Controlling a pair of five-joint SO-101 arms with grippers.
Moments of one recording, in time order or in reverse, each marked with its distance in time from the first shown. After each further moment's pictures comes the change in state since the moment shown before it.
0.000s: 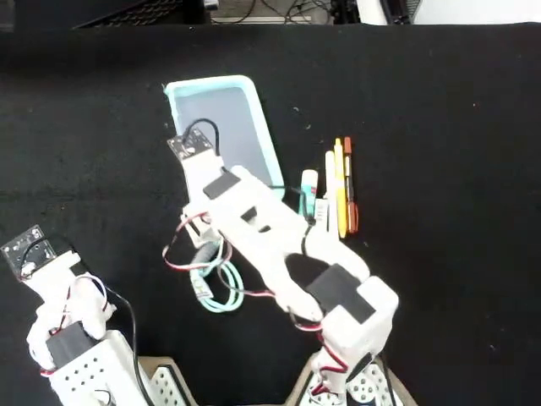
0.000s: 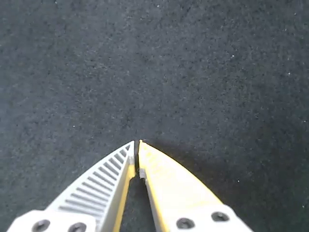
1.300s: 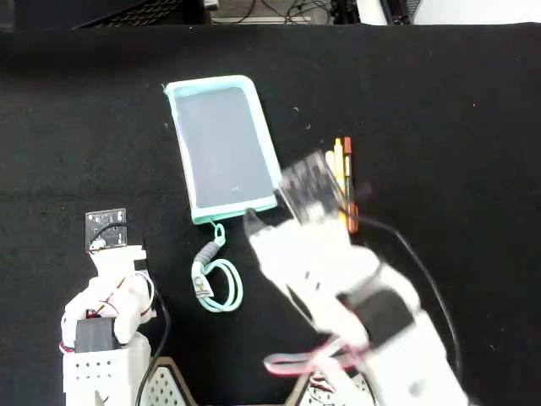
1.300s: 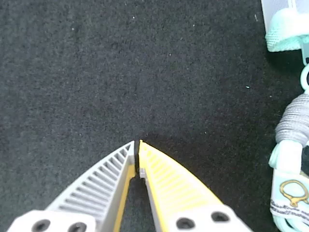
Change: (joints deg) left arm 29.4 -0.1 0.0 2.9 0.0; right arm 7.2 -77.1 34.9 -0.4 6.2
